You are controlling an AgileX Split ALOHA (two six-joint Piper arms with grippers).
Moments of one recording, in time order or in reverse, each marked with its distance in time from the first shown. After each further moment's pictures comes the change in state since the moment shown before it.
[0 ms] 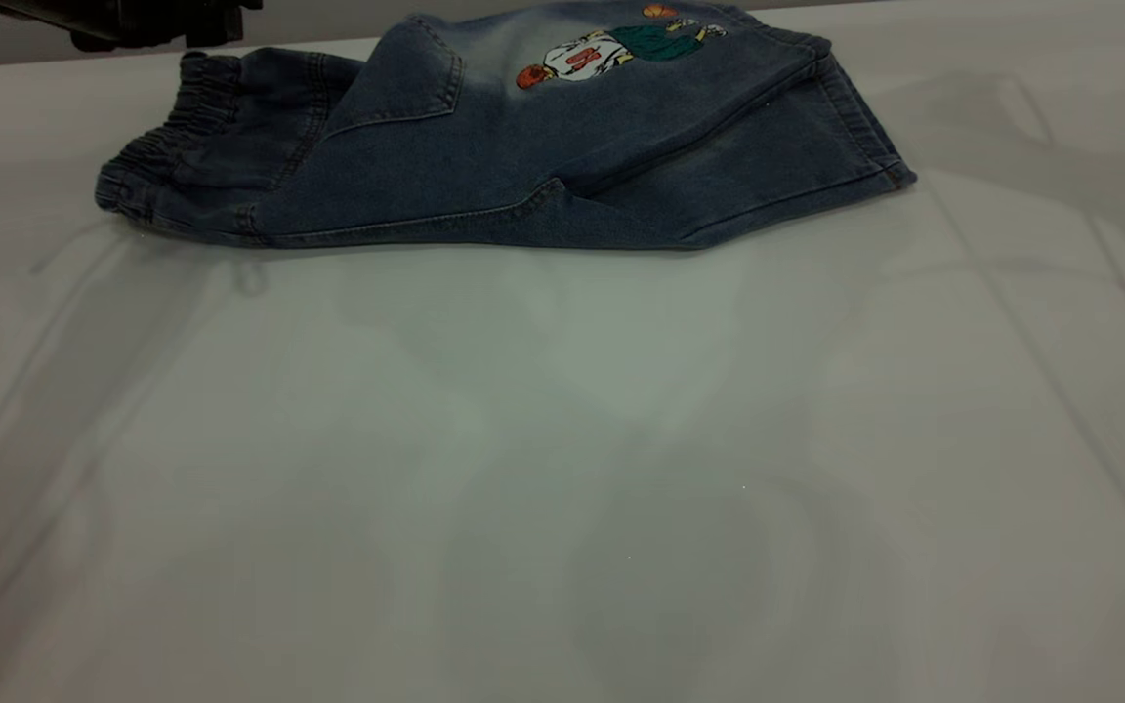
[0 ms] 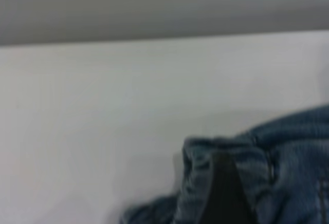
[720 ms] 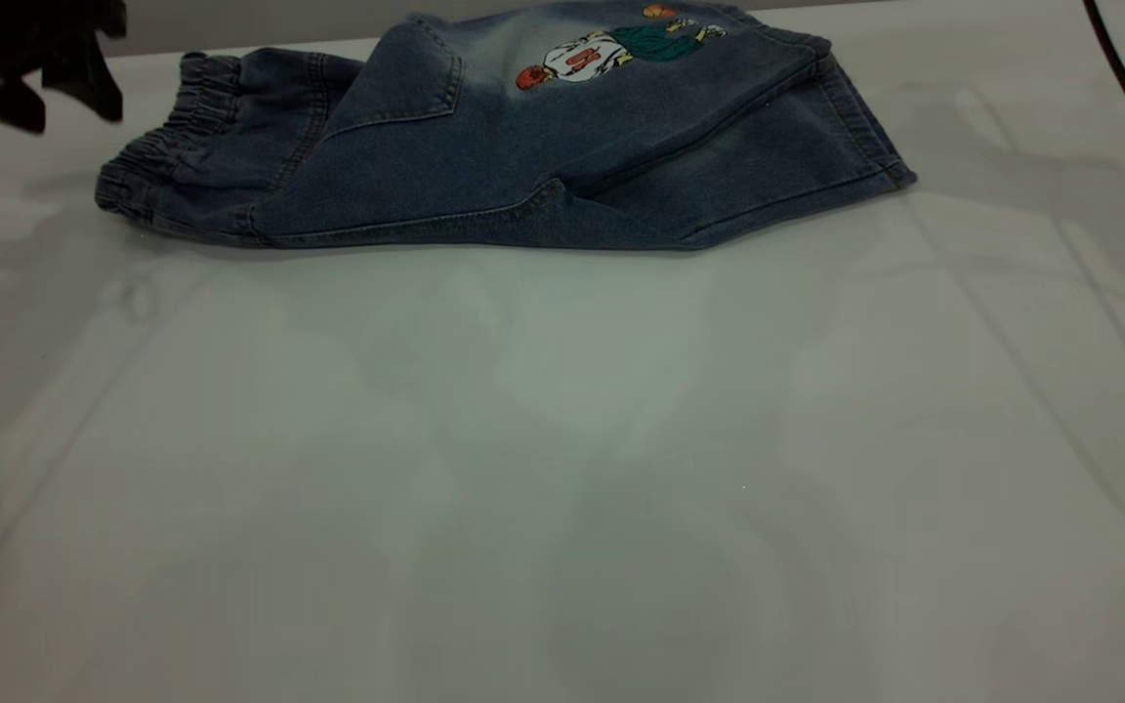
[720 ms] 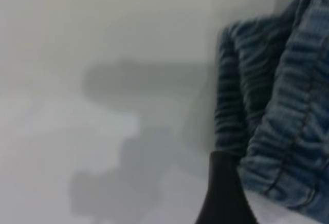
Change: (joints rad) left arm 0.150 -0.107 0.001 0.028 0.514 -0.029; right arm 0.047 0.001 0.000 -0.084 0.031 0.044
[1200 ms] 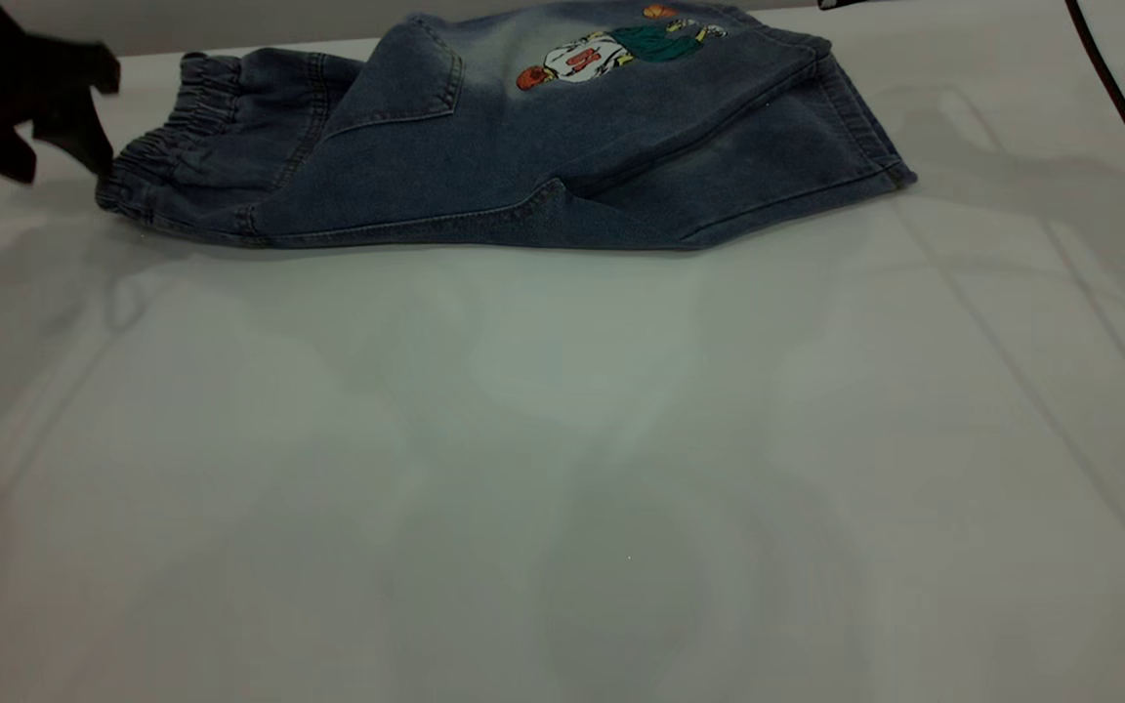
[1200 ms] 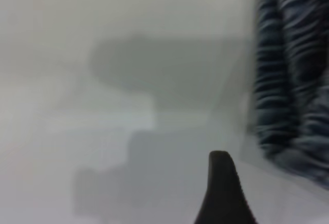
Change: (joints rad) left arm 0.019 0.065 0.000 0.045 0.004 -0.001; right arm 0.007 0.000 0.000 -0.021 0.017 0.011
